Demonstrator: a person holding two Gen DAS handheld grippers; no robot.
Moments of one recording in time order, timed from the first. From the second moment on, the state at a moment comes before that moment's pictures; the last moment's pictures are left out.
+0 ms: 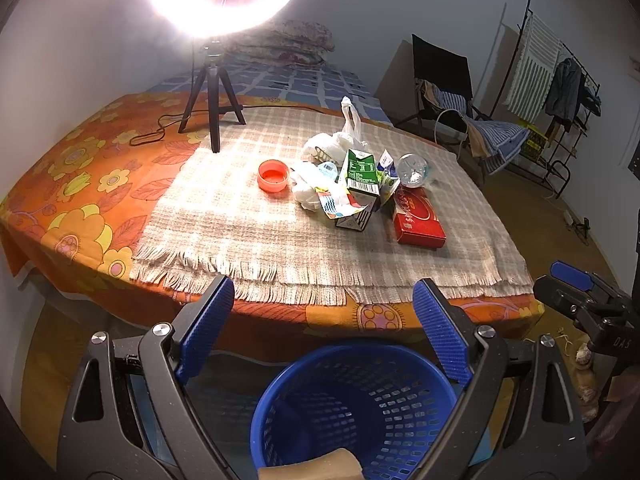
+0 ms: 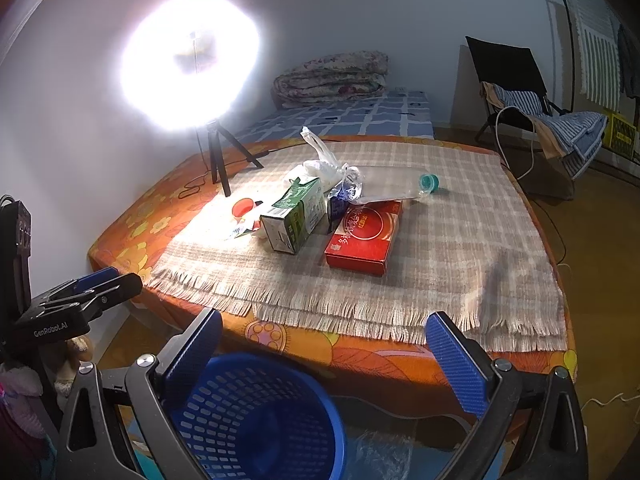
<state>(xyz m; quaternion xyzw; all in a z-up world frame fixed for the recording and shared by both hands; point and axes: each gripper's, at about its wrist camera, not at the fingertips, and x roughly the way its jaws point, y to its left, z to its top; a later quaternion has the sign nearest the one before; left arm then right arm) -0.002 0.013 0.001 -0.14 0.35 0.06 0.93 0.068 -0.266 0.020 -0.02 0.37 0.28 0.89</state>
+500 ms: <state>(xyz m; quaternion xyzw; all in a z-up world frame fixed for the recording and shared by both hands) -0.004 0.016 0.002 -0.13 0.35 0.06 0.93 0.068 -0.270 0.018 -0.01 0.37 0.28 0.88</state>
